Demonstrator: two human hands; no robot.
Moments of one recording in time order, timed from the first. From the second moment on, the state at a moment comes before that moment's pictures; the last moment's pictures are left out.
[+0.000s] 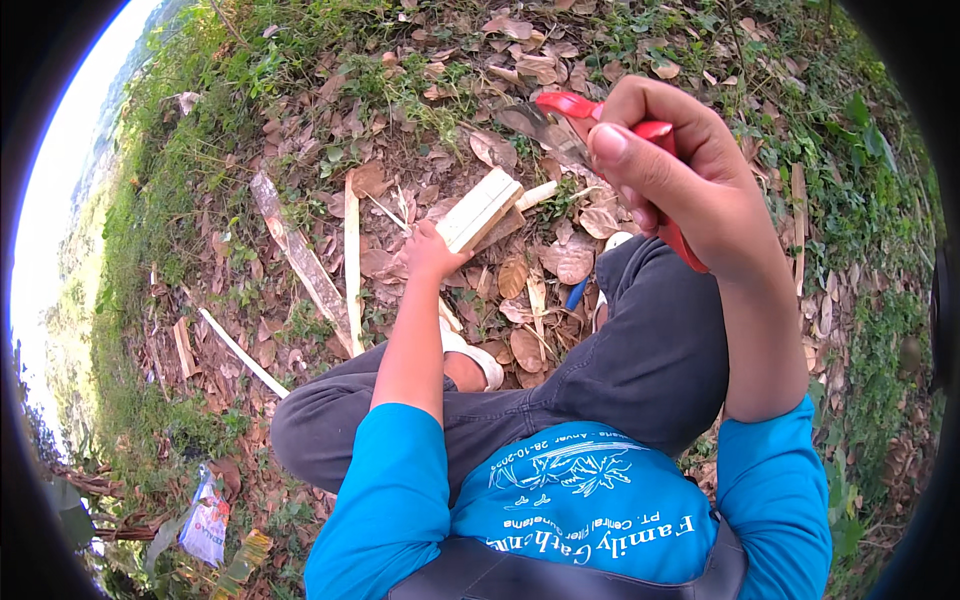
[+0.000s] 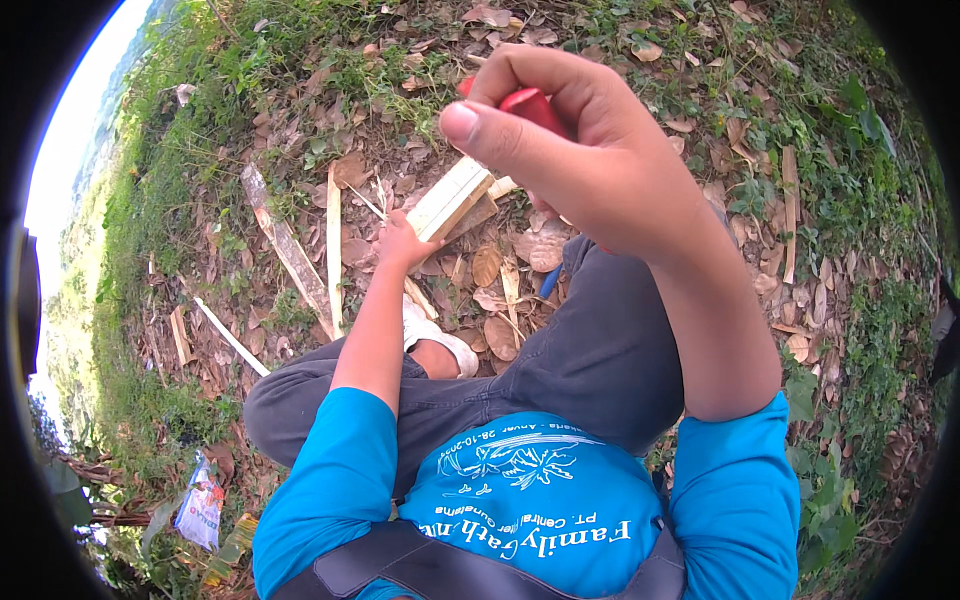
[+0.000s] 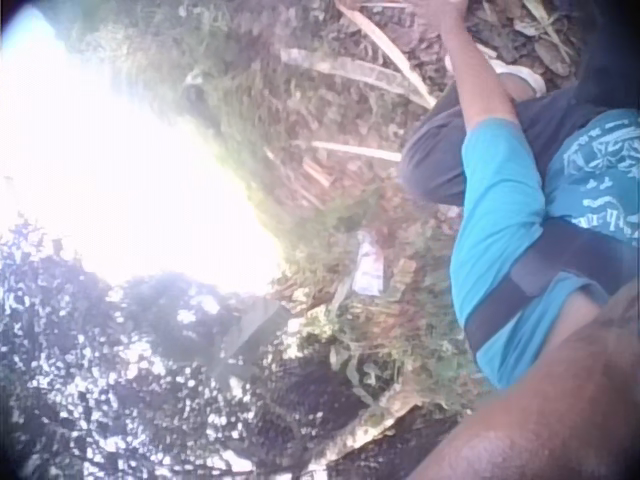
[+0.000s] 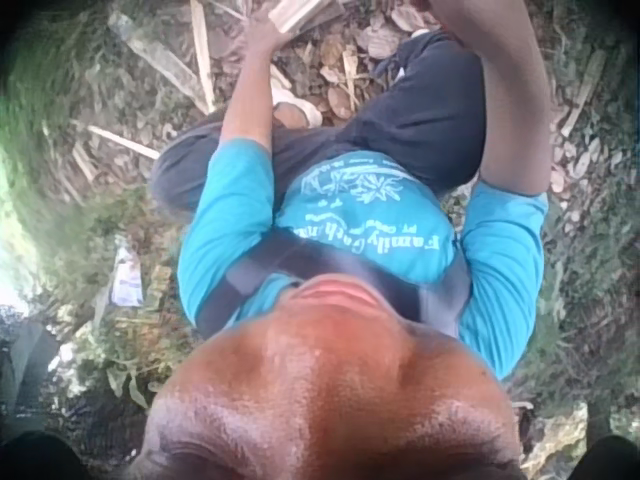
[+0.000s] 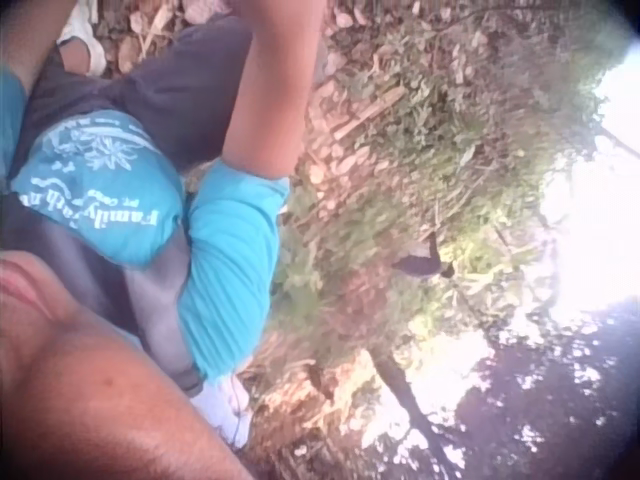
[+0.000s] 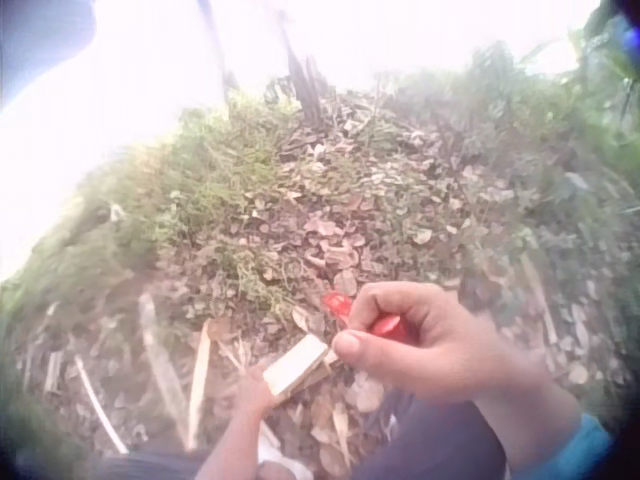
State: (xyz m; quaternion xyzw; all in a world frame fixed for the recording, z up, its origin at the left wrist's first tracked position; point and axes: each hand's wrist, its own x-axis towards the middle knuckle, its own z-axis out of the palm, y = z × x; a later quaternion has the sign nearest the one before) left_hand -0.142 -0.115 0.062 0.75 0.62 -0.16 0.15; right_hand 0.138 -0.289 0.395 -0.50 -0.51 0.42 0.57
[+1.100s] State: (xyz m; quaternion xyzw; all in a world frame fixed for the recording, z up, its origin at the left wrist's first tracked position) left_hand -0.181 -0.124 0.056 0.70 0.65 -0.06 0.28; right_hand 0.033 -0.404 0.346 -0.52 -0.53 0.29 0.60
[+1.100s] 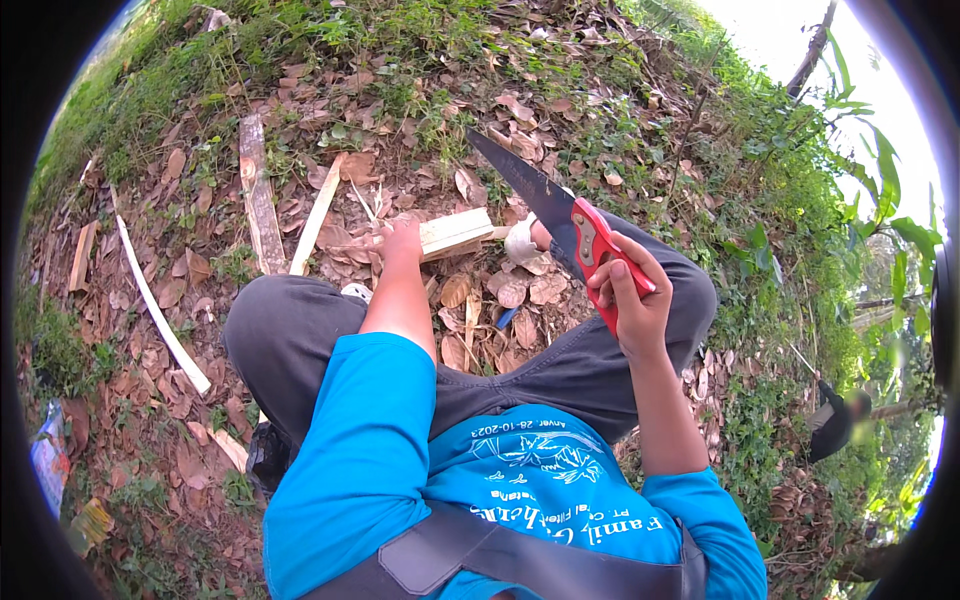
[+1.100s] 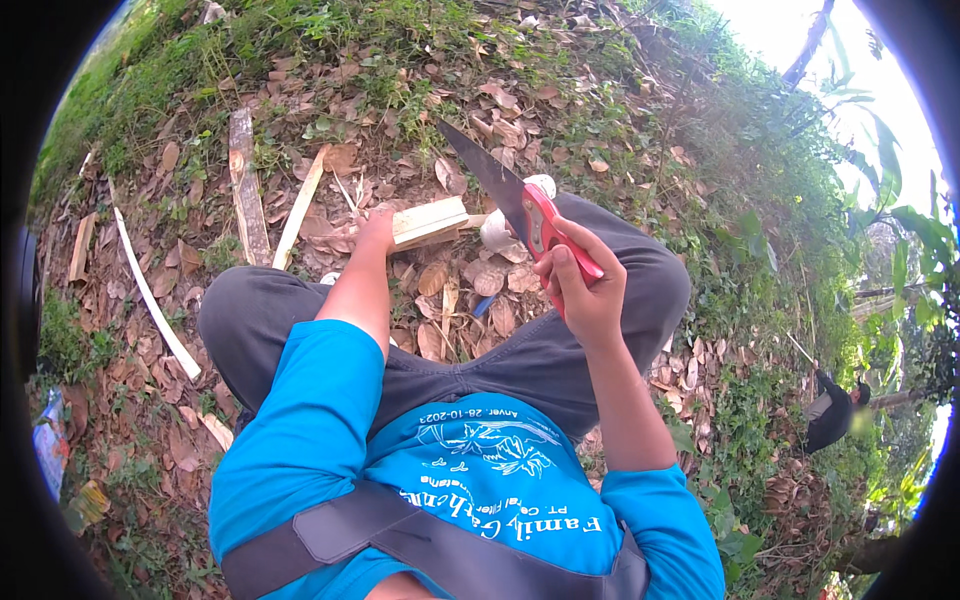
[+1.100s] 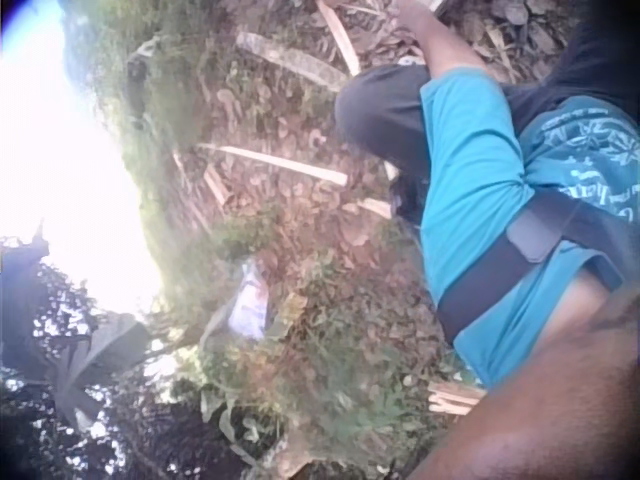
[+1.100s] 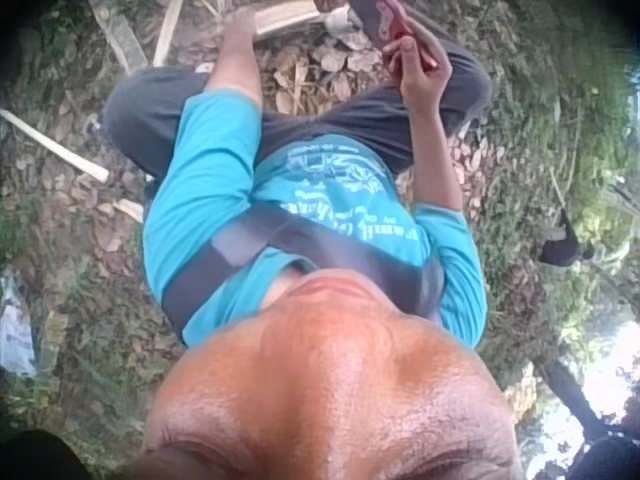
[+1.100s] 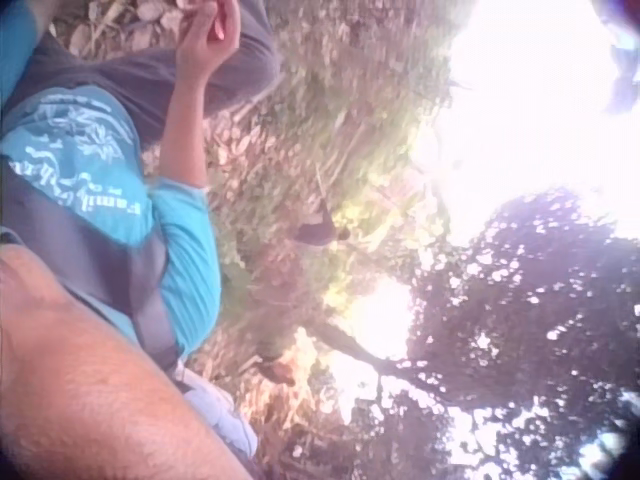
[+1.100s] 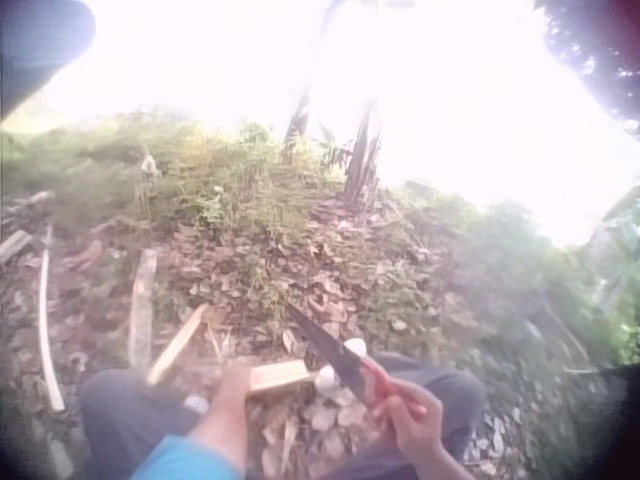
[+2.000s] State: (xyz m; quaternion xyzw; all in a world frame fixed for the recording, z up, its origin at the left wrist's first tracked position) left_hand -0.212 -0.101 0.068 0.84 0.52 -0.09 0.14; right_hand 0.084 -0.371 0.234 -0.49 -0.35 0.47 0.65
